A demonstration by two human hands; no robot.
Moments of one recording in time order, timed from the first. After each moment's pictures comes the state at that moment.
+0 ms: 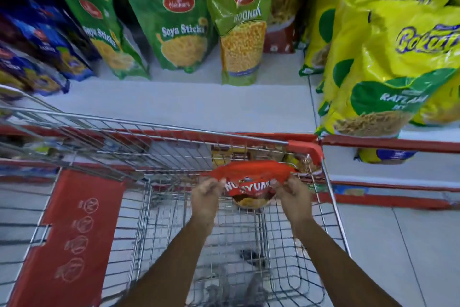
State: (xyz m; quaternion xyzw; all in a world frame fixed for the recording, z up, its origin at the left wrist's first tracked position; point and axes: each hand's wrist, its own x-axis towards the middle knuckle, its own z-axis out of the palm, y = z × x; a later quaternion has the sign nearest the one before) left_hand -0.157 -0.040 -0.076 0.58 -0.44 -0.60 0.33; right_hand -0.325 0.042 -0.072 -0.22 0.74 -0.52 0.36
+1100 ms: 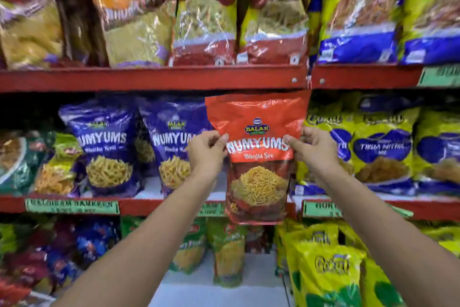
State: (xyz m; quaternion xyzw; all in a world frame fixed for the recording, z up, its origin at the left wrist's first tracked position) left_hand -0.264 -0.170 0.433 0.23 -0.59 -0.44 0.63; right_hand -0.442 -0.072 0.441 -0.45 0.58 -0.67 0.07
